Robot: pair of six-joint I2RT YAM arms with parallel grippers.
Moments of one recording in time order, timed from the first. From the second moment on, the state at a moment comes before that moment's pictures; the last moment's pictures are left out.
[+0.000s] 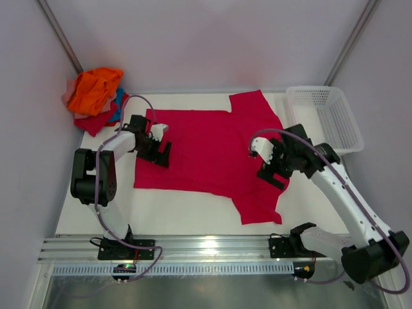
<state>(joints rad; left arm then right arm) -0.11 1.81 1.16 -0.58 0.38 0.28 0.36 1.03 1.12 -1.15 -0.17 -0.81</state>
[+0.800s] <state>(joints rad) -0.11 1.81 1.16 -0.58 0.33 0.30 0.36 1.92 1.44 -0.62 -0.08 -0.47</state>
